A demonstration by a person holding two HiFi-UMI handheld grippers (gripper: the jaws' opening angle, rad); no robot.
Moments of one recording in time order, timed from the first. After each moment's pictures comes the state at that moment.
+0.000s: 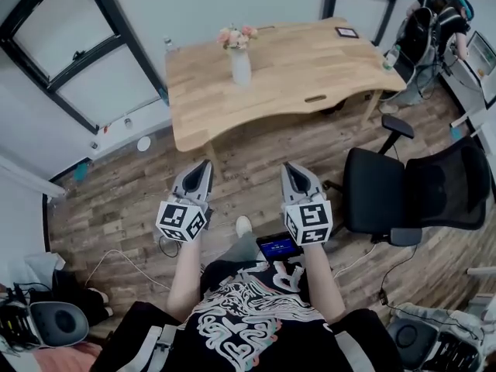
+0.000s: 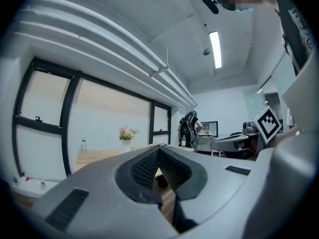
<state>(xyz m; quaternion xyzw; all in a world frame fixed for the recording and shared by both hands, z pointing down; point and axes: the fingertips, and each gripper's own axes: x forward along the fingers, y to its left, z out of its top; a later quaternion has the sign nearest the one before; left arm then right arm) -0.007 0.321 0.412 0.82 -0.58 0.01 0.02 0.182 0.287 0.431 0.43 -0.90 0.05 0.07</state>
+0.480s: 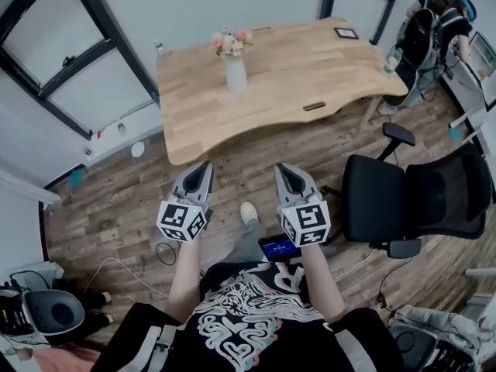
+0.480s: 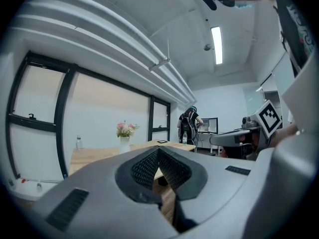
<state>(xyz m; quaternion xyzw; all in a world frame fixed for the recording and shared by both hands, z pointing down) -0.012 0.246 0.433 0.82 -0.56 0.02 0.03 0.161 0.224 0.437 0.41 -0.91 0.06 0.05</state>
